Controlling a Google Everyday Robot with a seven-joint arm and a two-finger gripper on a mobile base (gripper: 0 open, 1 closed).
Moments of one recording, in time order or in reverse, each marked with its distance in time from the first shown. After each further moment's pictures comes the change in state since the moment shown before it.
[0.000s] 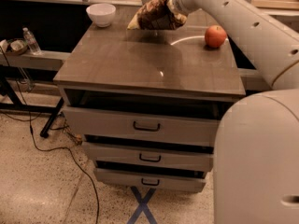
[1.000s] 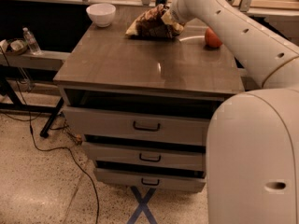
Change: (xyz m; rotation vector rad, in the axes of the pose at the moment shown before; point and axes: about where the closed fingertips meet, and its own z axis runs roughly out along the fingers) arm 0.027 0.016 0.029 -0.032 0.047 0.013
